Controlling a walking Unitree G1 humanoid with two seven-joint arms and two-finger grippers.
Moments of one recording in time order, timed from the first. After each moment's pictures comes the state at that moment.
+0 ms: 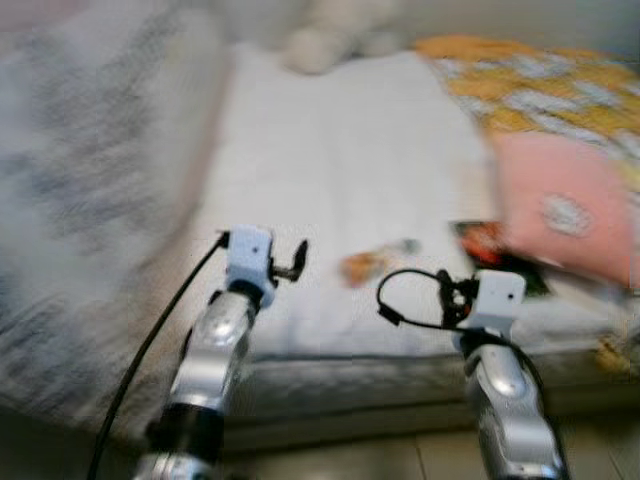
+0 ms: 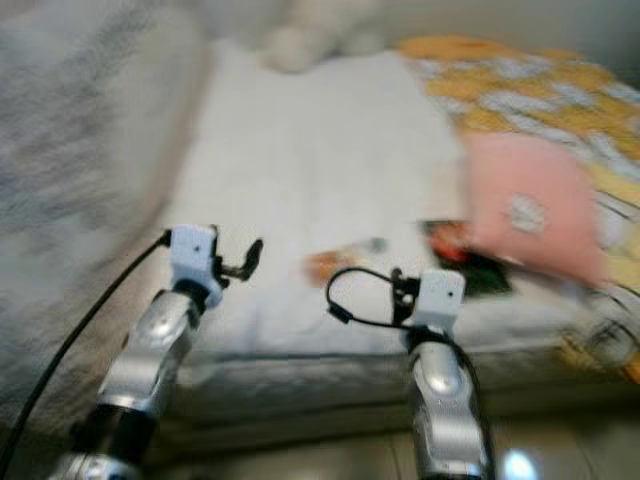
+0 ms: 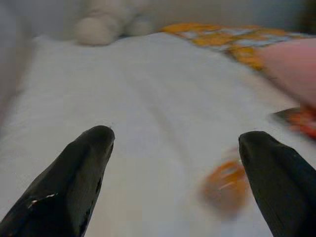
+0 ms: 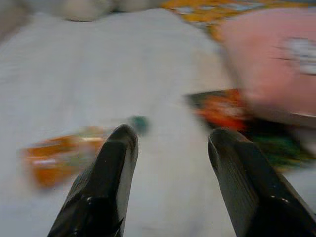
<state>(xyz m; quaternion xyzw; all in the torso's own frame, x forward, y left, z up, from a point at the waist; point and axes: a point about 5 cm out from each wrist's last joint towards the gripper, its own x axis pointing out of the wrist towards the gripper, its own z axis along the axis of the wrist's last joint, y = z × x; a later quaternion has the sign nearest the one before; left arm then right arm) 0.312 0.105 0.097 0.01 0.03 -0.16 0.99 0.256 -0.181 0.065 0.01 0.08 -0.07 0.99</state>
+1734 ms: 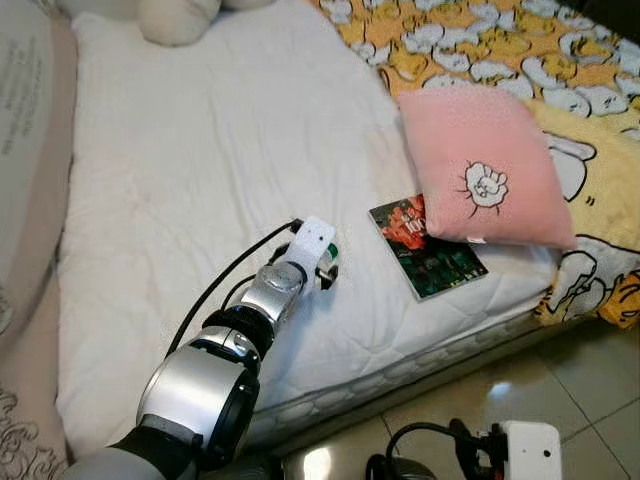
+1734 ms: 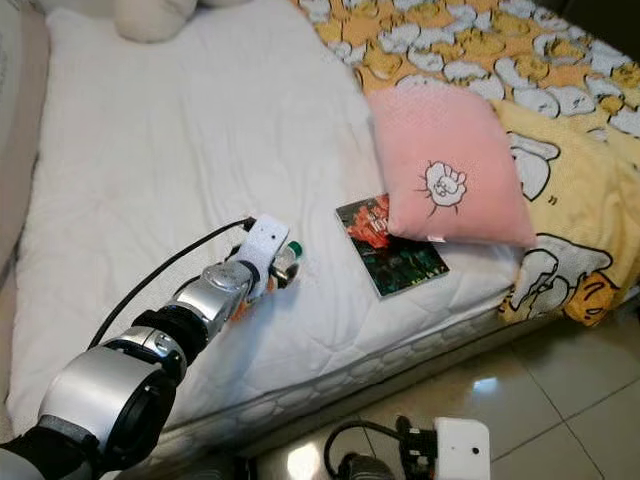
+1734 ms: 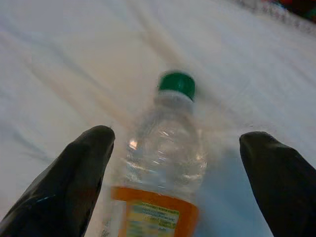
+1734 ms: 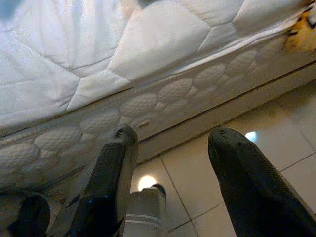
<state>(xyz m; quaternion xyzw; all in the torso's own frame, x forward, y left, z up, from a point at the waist) 0.355 0.070 0.067 0.17 0.26 -0.21 0.93 0.091 -0.165 0.045 0.02 0.28 -0.02 0.96</state>
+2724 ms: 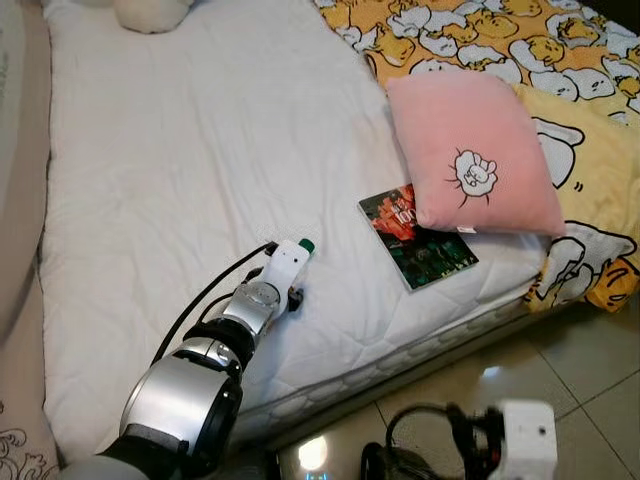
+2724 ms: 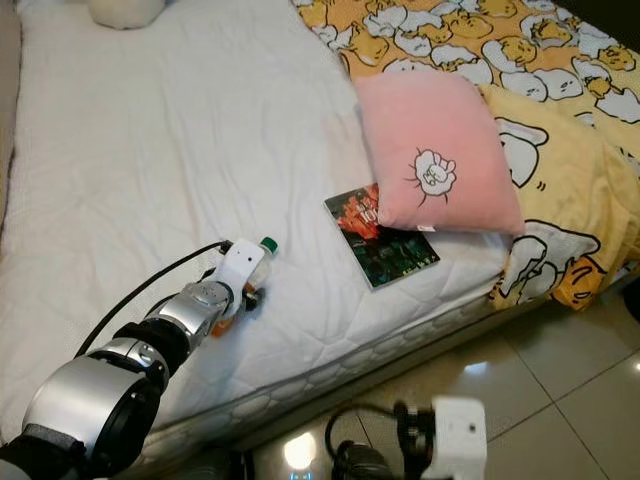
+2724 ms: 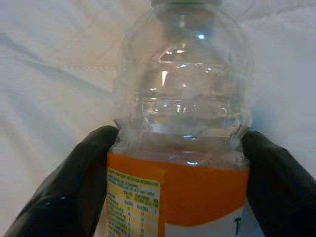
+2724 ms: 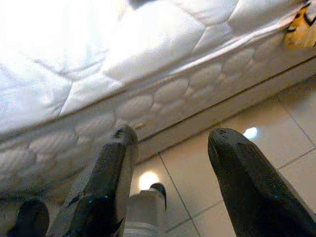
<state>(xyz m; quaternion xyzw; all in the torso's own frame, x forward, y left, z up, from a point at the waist) 0.345 0.109 0.044 0.22 0.32 -0.14 0.91 0.112 -0.171 0.051 0.03 0.27 -0.02 0.96</state>
